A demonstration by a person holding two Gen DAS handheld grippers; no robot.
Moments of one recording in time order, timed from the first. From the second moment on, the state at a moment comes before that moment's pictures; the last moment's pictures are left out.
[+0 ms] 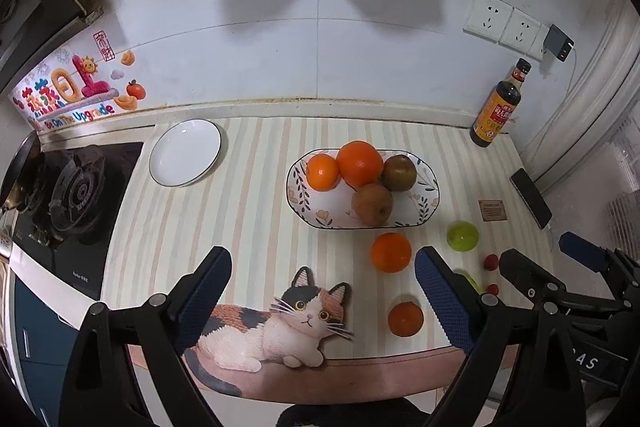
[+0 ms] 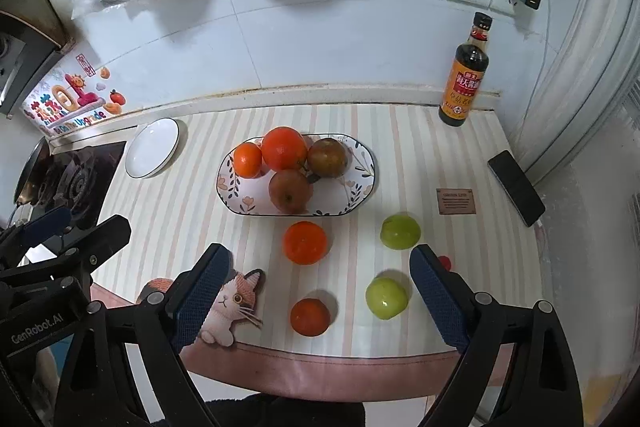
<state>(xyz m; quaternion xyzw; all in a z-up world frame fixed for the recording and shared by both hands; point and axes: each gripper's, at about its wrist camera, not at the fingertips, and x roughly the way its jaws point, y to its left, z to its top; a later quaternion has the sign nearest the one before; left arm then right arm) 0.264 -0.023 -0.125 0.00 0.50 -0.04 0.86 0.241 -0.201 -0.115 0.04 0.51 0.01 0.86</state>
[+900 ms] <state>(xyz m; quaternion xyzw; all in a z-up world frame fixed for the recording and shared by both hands) 0.352 -0.097 -0.260 0.03 0.64 -0.06 0.76 0.294 -0.324 -0.277 0.19 0.64 0.00 0.74</state>
